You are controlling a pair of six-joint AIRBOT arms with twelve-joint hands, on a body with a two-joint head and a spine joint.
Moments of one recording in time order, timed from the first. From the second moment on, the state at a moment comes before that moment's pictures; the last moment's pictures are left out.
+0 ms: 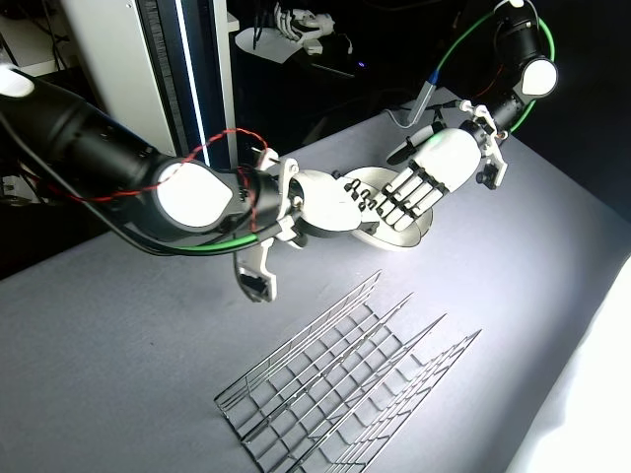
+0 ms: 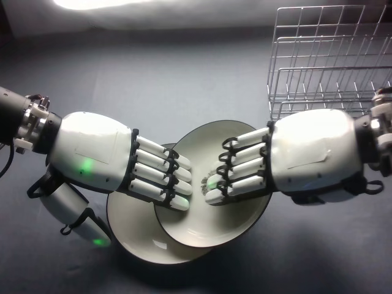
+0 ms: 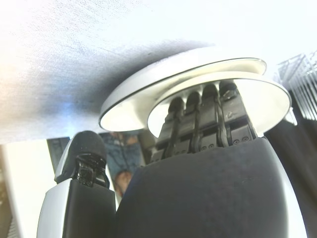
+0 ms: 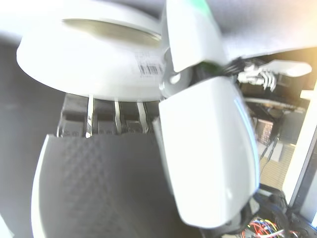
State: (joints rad) left arm 0.49 -1.27 1.75 1.77 -1.16 -0.08; right arm -0.46 -1.15 1.21 -1.28 0.62 -0.08
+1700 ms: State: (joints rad) left arm 0.47 -1.23 1.76 1.73 -1.14 -0.08; right arm -0.39 -1.24 1.27 -1.23 0.62 -0.09
